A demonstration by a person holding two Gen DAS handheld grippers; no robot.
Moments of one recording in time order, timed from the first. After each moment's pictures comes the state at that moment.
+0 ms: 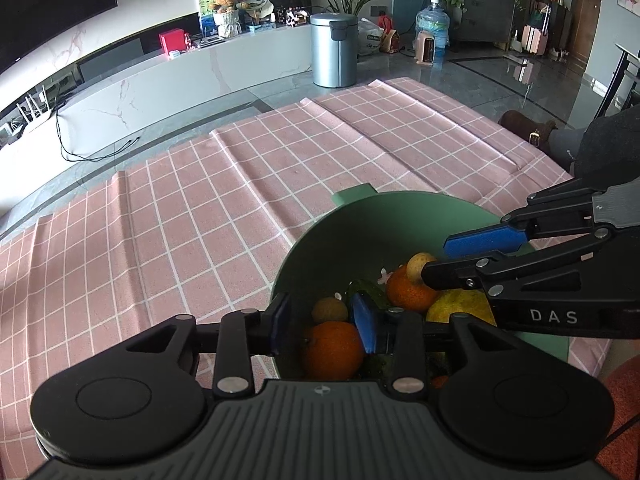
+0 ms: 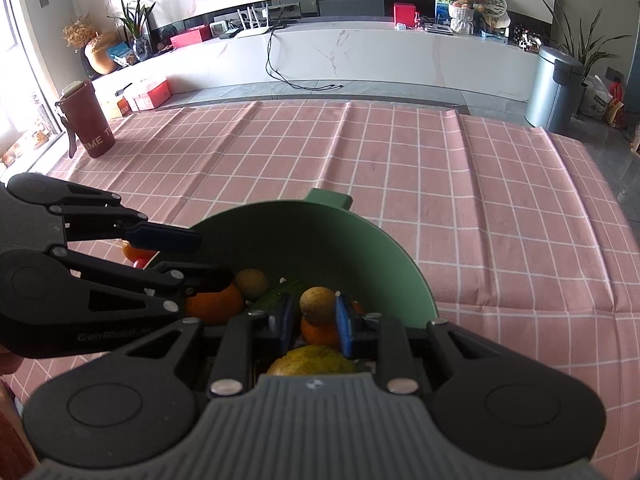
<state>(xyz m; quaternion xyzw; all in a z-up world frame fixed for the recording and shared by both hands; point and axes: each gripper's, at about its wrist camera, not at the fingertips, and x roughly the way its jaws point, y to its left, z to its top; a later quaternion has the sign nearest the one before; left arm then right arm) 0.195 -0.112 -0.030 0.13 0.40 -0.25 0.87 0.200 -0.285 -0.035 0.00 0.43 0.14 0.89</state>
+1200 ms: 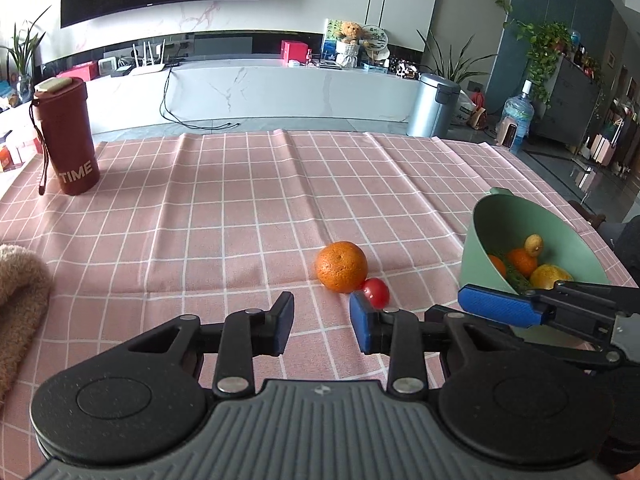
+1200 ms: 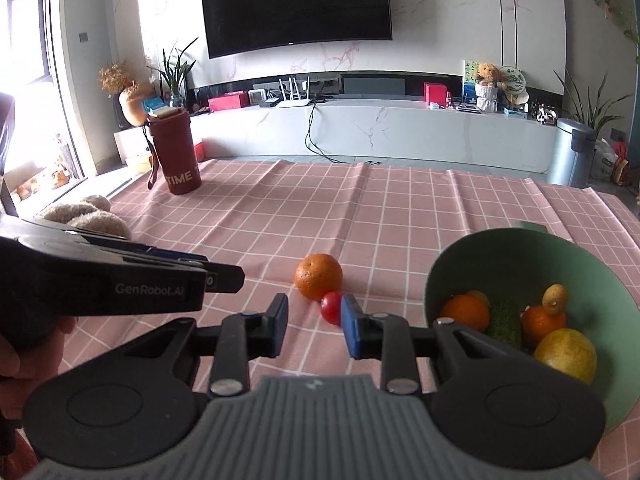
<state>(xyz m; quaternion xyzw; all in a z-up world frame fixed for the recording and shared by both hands) 0.144 0.063 -0.041 -0.02 0.37 -0.14 0.92 0.110 -0.105 -0.045 0.00 0.31 0.15 0.94</state>
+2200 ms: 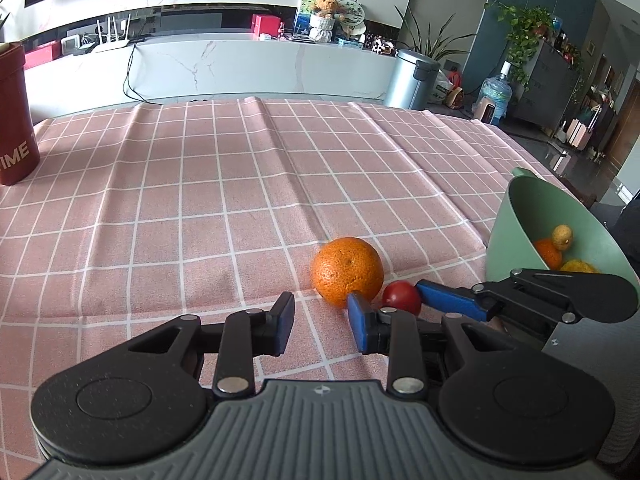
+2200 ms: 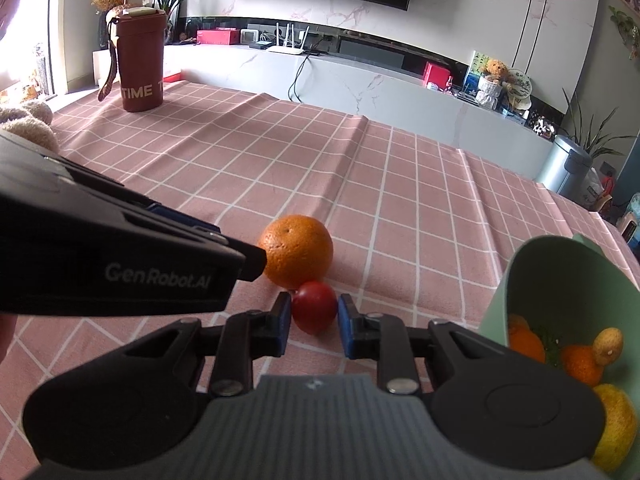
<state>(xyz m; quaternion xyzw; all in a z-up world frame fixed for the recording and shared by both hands) 0.198 0.062 -0.085 -0.02 0.40 -0.19 0.90 0.183 -0.060 -0.105 -0.13 0.35 0.11 0.92</state>
